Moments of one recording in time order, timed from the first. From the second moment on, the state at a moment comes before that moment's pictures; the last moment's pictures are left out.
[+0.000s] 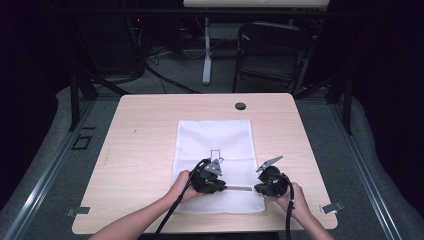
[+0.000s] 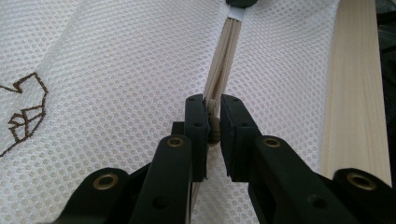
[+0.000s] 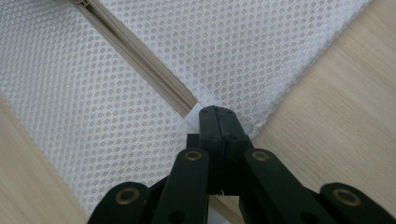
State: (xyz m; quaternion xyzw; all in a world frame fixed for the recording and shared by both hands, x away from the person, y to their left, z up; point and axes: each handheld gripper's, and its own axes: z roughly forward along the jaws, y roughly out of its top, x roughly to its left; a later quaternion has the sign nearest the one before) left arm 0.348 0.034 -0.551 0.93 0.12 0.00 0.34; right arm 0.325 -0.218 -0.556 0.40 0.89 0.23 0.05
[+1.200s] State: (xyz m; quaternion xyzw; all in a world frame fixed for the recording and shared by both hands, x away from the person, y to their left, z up) left arm 0.348 0.057 -0.547 0.93 0.13 -0.01 0.34; right arm 0.327 -0.219 -0.555 0.40 0.89 0.23 0.04
